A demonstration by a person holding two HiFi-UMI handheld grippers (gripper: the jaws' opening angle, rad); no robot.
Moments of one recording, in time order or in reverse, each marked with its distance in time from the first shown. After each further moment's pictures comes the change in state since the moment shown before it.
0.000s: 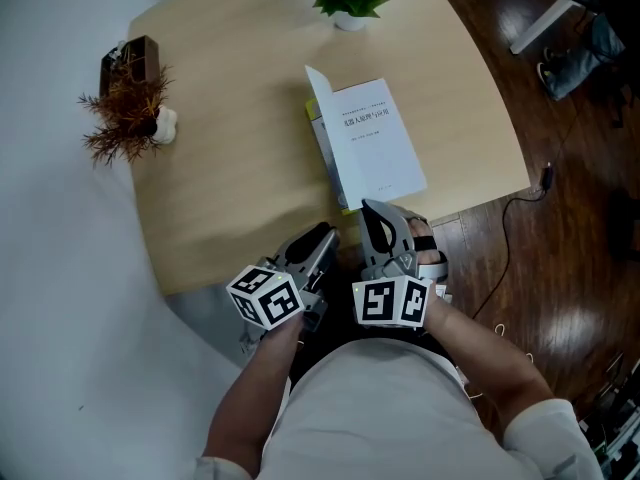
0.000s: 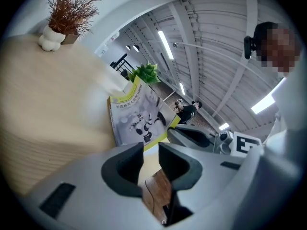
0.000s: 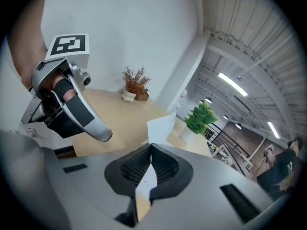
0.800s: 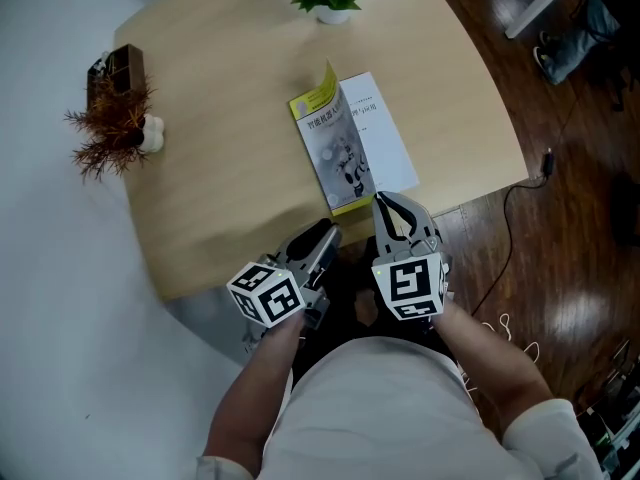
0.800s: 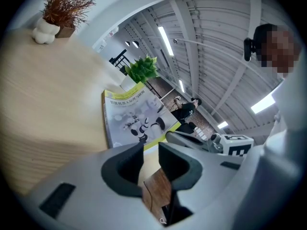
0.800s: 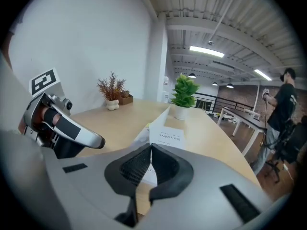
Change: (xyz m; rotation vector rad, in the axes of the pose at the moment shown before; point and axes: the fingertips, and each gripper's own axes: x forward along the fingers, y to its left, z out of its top) left arm 0.026 -0.008 -0.005 -0.004 0.041 -0.019; right arm 0.001 -0.028 -0.049 0.474 0.021 0.041
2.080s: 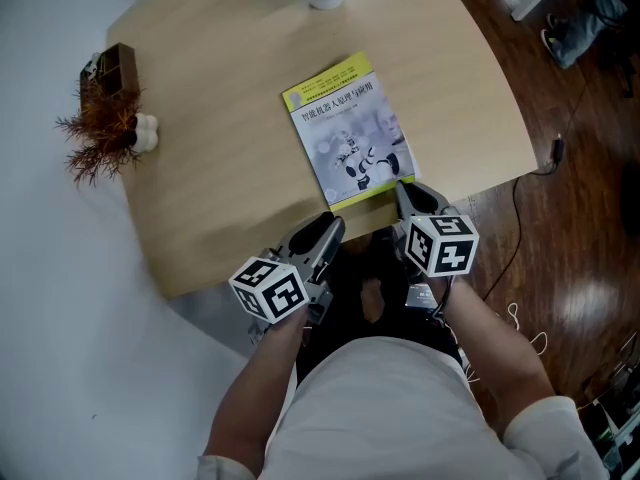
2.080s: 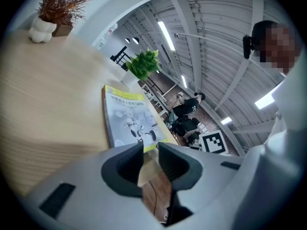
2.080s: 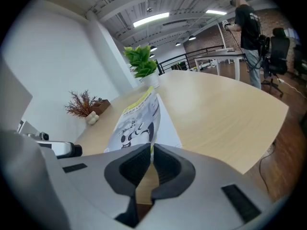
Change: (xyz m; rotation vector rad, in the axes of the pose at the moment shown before) left arm 0.017 0.009 -0.009 0.018 0.046 0.039; right arm 0.030 -0.047 -0.093 0.632 0.185 0.015
